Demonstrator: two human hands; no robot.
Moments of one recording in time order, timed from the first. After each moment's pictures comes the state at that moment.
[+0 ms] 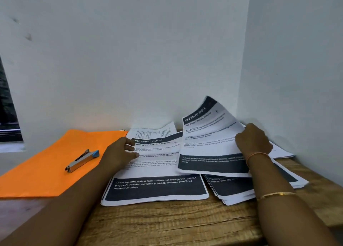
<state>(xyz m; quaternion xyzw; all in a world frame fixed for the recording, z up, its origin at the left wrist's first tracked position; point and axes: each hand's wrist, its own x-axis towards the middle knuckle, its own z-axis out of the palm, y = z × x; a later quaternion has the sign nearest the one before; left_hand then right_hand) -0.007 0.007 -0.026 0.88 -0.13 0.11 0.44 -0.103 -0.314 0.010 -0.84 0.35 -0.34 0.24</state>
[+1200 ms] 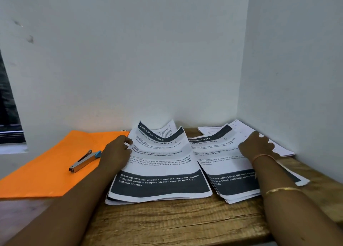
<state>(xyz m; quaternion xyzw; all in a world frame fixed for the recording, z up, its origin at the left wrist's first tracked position) -0.010 0.010 -0.022 0.90 -0.10 0.18 0.39 -0.097 -0.333 -0.008 -0.87 0.42 -0.19 0.20</state>
